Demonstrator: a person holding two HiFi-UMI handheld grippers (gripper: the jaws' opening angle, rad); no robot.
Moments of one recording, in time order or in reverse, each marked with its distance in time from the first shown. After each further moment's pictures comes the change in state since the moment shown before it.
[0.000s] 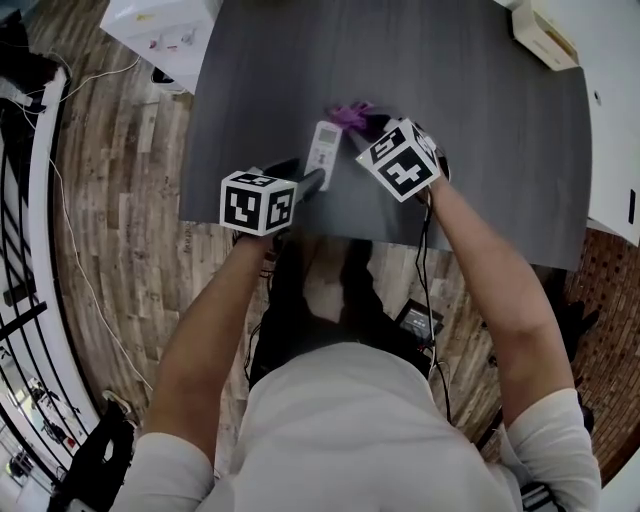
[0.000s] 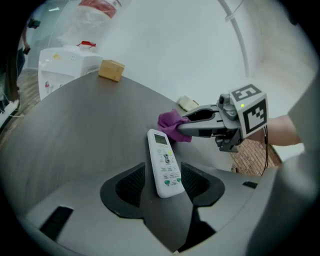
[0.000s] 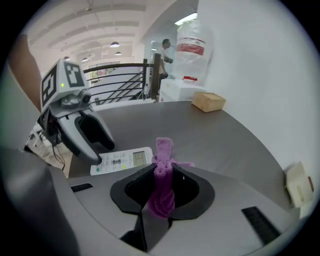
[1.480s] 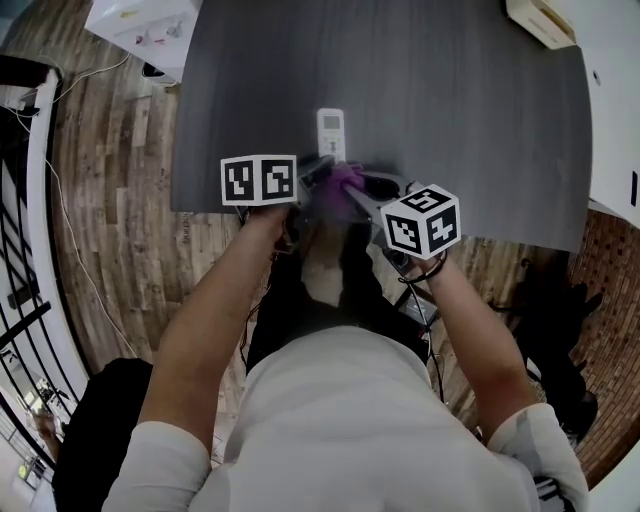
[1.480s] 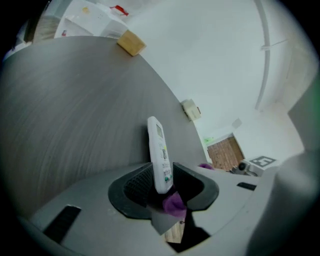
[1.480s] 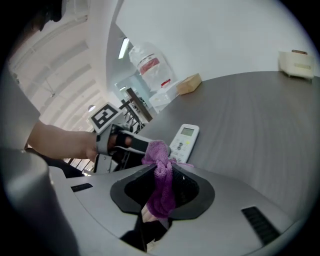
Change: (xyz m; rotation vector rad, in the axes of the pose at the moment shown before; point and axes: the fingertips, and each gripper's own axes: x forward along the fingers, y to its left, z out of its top) left arm 0.025 -0.038 -0.009 -0.354 0.053 -0.172; right arm -0.063 0.103 -0.051 0.686 -0.187 0.278
